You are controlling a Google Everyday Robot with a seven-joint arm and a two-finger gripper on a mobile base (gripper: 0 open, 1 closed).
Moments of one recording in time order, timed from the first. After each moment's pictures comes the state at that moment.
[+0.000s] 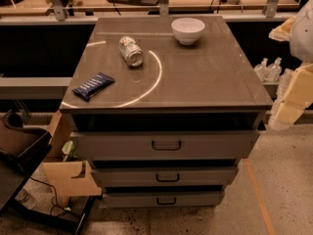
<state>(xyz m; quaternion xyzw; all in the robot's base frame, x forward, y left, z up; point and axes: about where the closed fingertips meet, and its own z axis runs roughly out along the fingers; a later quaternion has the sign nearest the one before) 0.438 -0.211 0.996 -0.60 0.77 -0.06 0.19</state>
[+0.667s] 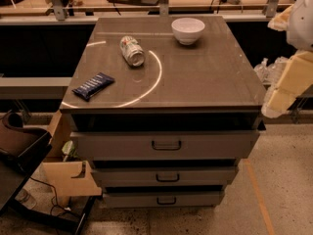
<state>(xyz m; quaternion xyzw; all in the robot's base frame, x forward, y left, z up) 0.454 -0.210 1.006 -0.59 0.78 -0.06 0.21</state>
